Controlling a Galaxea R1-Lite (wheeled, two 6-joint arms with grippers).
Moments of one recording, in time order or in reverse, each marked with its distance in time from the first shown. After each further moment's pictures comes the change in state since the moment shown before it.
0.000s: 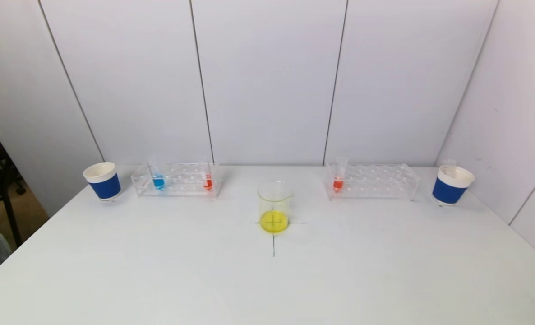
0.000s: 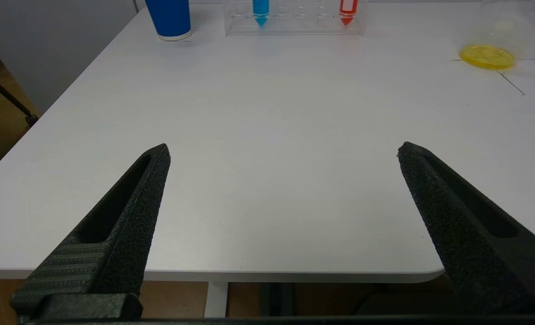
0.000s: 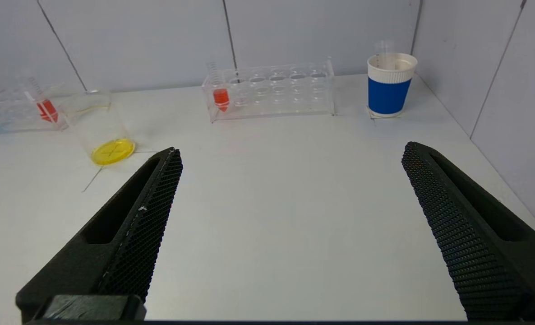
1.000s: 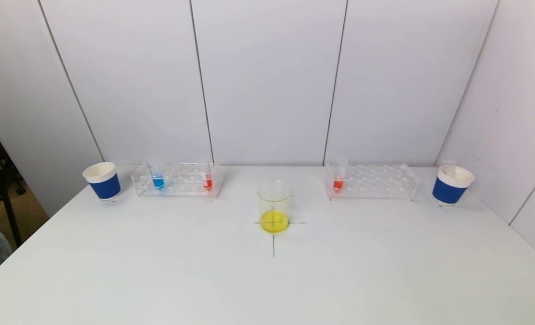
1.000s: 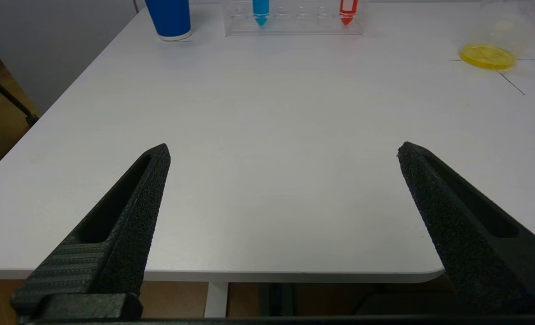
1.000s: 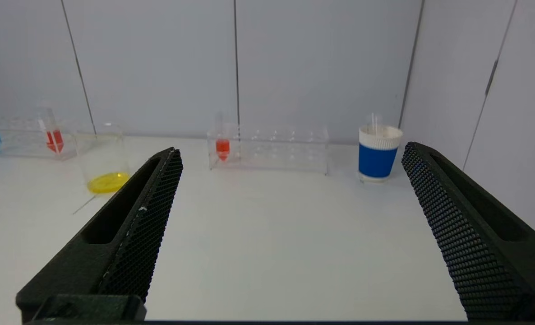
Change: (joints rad) left arm 0.000 0.000 0.000 0.000 0.000 0.001; right arm 0.062 -0.286 0.183 -0.171 -0.046 -0.097
